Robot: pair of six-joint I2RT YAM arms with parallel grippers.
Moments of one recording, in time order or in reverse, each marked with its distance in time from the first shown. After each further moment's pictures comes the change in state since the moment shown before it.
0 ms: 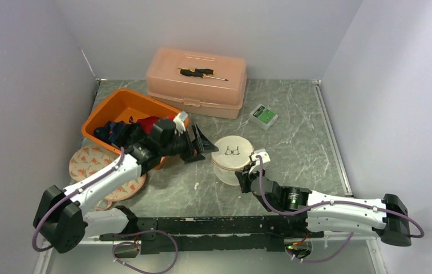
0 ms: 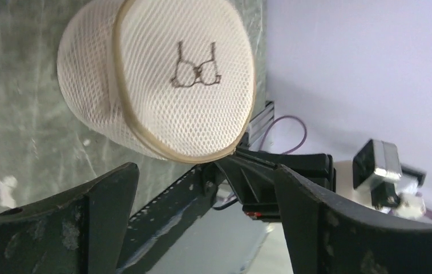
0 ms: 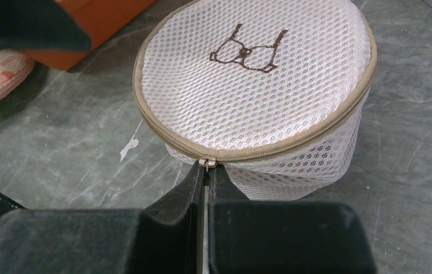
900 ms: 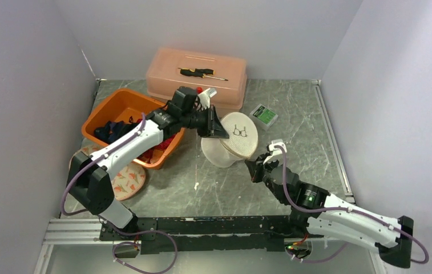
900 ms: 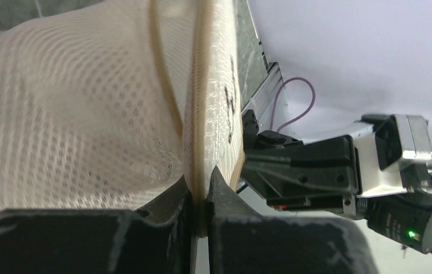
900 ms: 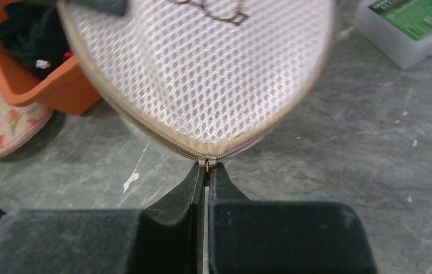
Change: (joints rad) left arm -0.029 0.323 0.418 -0.149 0.145 0.206; right arm -0.235 -0.185 0.035 -0.082 -0.150 -0.087
